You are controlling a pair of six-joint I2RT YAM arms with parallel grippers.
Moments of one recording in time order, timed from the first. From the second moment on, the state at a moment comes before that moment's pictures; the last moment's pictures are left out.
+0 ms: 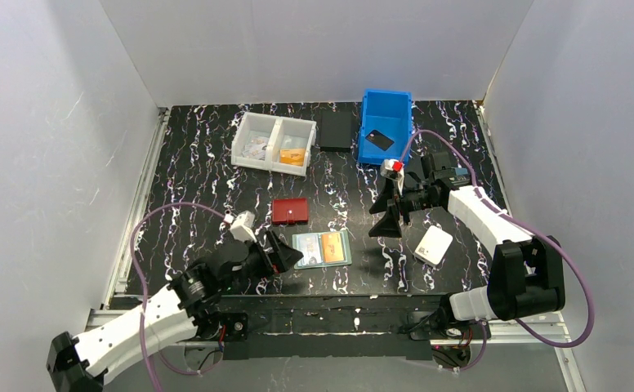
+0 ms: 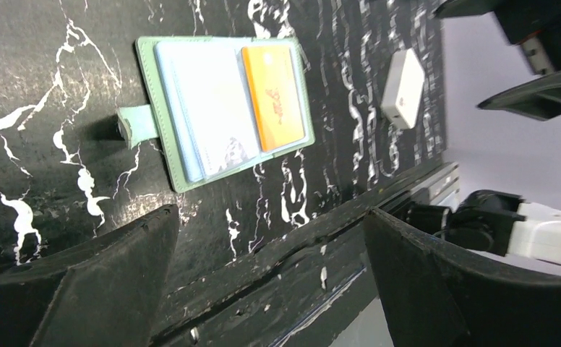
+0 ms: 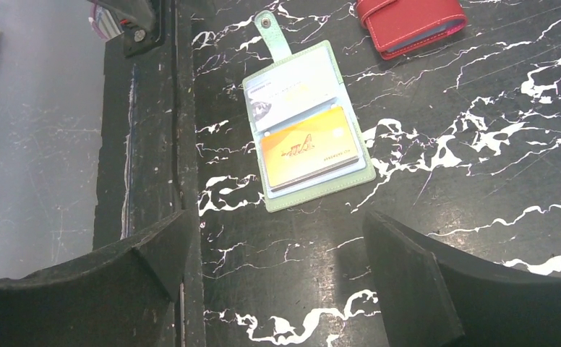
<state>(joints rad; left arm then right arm) -0.90 0.50 0.28 -0.25 -0.14 -1.00 0.22 1.38 0.91 -0.66 -1.18 -0.71</state>
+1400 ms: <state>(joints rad) -0.90 0.98 0.43 -0.15 -0.02 -1.04 0.51 1.47 0.91 -0.57 -0.99 -0.55</state>
